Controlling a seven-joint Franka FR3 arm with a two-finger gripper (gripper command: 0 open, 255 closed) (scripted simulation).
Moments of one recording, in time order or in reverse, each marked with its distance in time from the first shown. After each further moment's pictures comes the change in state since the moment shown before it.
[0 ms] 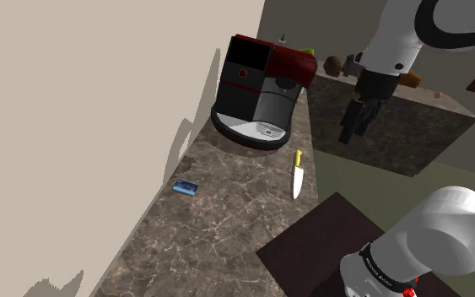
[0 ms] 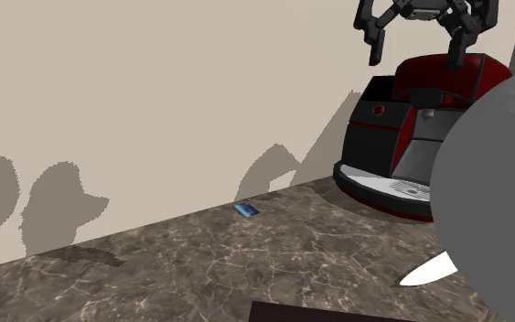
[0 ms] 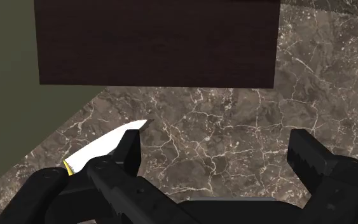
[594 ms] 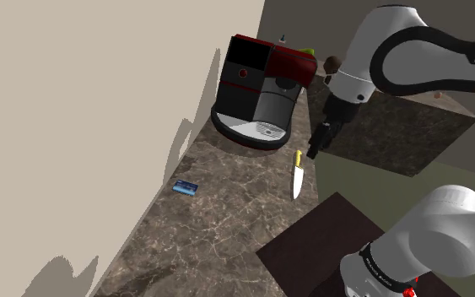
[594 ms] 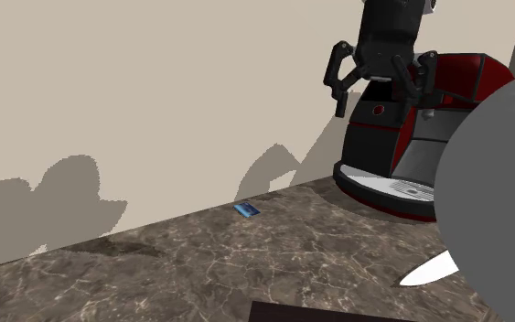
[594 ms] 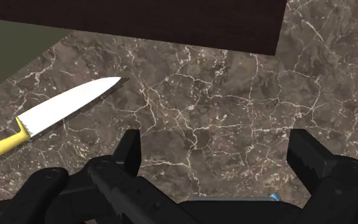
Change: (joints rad) arm 0.051 0.057 0.036 -0.170 0.048 0.337 -0.070
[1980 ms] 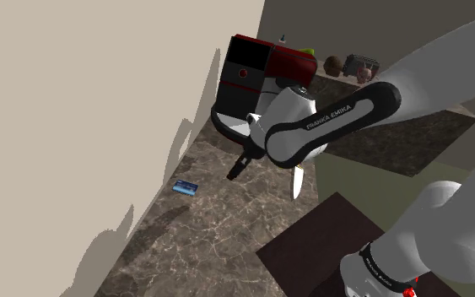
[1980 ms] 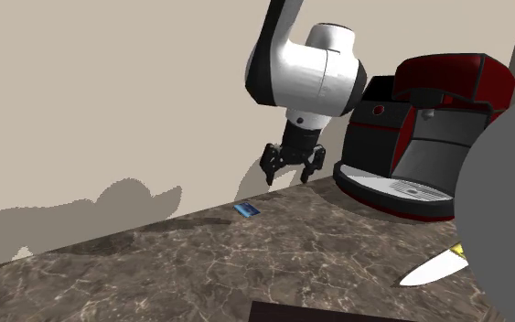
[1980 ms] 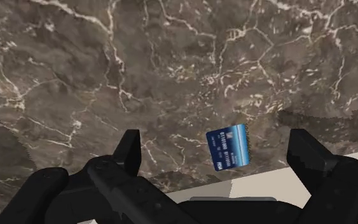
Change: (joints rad) arm 0.191 0.715 0.080 0.007 0.224 1.056 -0.338
